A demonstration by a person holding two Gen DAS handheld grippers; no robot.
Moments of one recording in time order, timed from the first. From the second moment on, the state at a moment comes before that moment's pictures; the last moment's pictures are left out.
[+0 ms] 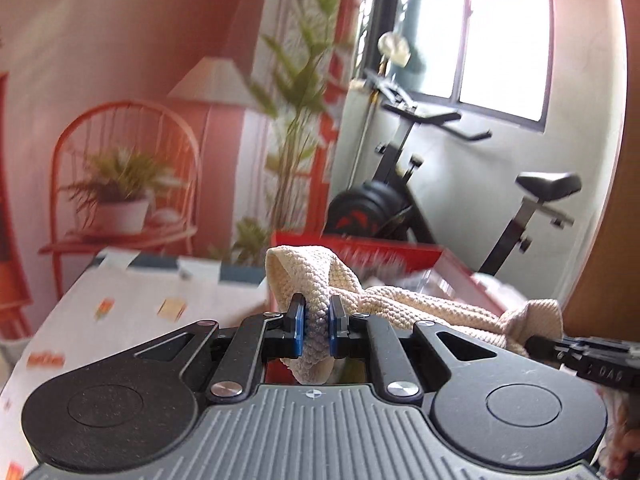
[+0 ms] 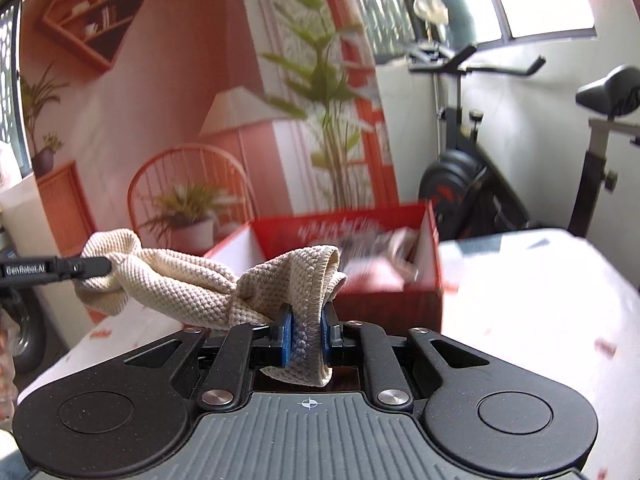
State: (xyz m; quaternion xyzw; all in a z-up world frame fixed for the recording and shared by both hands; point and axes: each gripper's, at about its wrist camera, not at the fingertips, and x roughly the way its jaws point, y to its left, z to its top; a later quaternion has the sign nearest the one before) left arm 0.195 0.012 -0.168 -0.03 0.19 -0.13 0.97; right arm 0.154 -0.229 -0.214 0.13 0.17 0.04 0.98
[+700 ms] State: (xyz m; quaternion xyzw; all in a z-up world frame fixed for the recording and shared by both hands) left arm 0.330 -0.037 -0.194 0.01 0.28 -0.12 0.95; right arm 0.288 -0.294 -0.199 0.11 0.18 0.01 0.98
